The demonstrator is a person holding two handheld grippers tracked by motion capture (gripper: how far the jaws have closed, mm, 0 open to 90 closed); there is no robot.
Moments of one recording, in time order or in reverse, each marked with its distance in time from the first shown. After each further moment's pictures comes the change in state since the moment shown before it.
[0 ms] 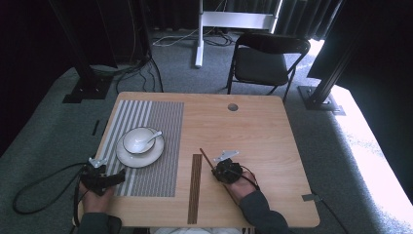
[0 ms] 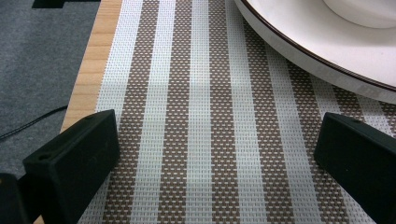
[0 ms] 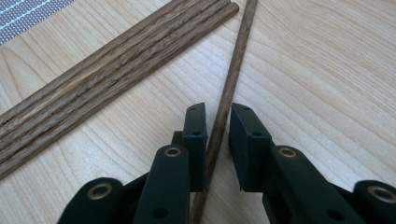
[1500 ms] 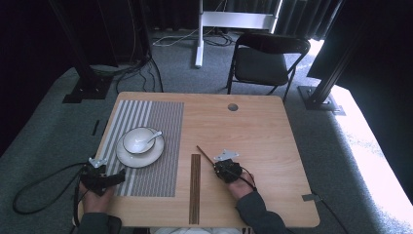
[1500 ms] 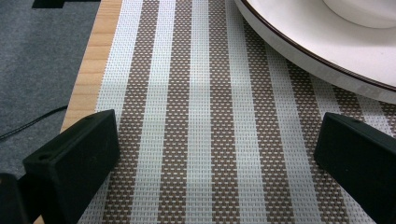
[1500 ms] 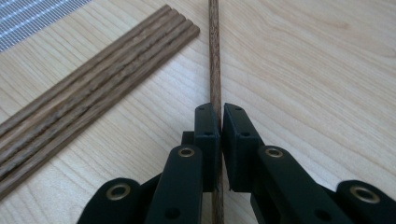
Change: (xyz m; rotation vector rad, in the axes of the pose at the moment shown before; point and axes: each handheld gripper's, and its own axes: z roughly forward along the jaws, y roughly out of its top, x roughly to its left) left arm 0.000 0.000 0.000 0.000 0.000 0.000; right arm 0.005 0.001 0.000 -0.085 -0.122 0.027
